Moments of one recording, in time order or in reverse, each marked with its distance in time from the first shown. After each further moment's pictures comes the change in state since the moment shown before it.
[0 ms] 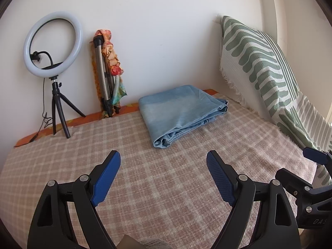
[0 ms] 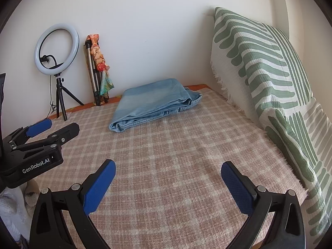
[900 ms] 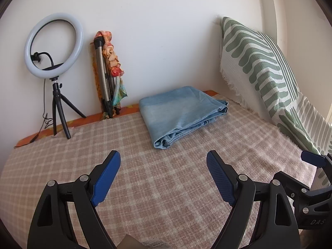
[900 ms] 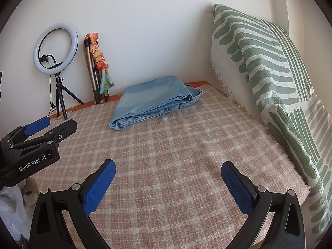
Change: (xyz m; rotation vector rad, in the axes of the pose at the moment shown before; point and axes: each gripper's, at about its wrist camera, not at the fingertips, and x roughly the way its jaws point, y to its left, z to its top) left arm -0.002 -0.001 0.001 0.006 -0.009 0.009; right arm 0.003 -0.002 -0.002 0.014 0.017 0.010
